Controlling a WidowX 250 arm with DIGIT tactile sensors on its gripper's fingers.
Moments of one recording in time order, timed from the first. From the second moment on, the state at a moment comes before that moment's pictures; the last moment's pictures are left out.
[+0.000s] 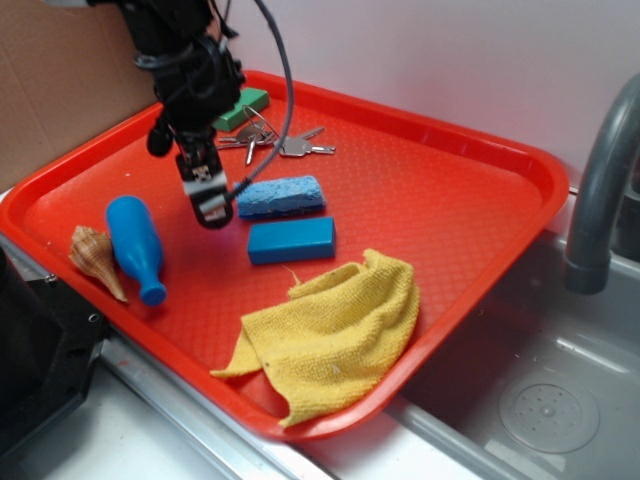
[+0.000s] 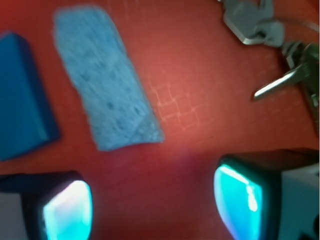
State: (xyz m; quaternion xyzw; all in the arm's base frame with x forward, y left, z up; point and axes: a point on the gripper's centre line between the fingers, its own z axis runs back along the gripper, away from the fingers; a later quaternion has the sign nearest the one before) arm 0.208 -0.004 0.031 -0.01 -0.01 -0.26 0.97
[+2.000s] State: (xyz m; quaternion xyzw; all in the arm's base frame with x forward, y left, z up) arm 0.186 0.027 0.173 0.13 -0.05 0.03 0.99
